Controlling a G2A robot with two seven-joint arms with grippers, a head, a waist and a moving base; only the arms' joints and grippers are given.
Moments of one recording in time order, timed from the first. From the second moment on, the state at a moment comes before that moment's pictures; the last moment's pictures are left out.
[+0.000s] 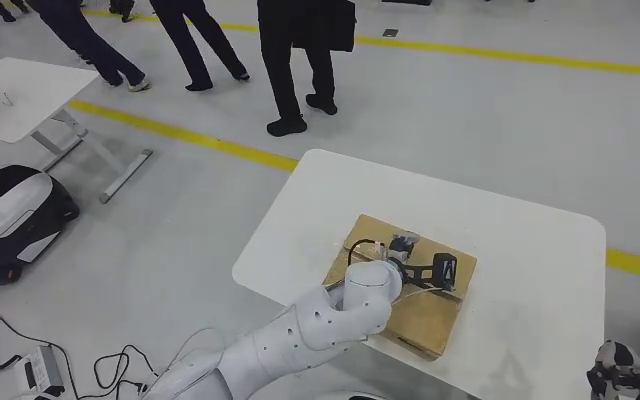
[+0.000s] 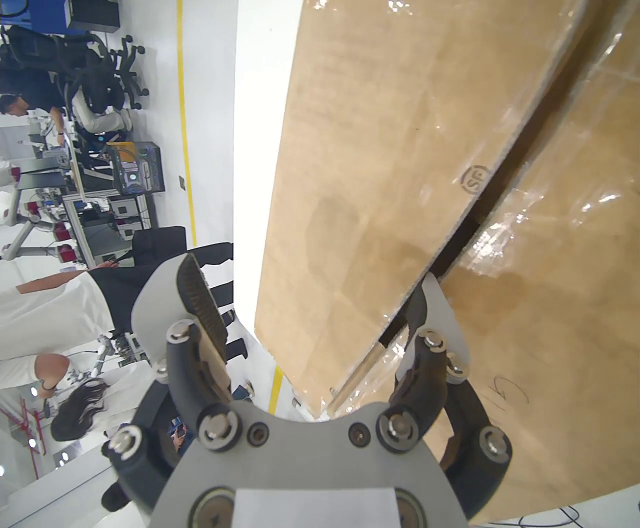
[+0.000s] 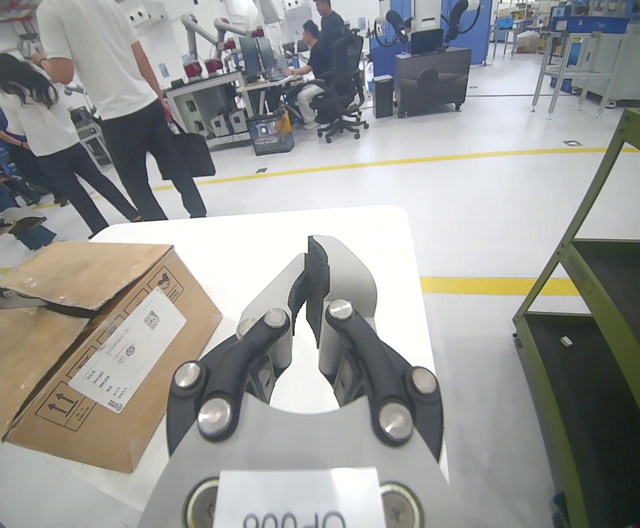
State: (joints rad) left arm 0.93 -1.33 -0.75 -1.61 1.97 -0.49 -0.82; right arm -1.93 -1.28 1.75 -1.83 -1.13 -0.17 -0.33
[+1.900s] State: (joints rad) left arm 0.56 -1.50 -0.70 -1.18 1.81 -0.38 -0.56; right arm -1.95 -1.29 1.80 -1.84 -1.09 -0.16 -0.34
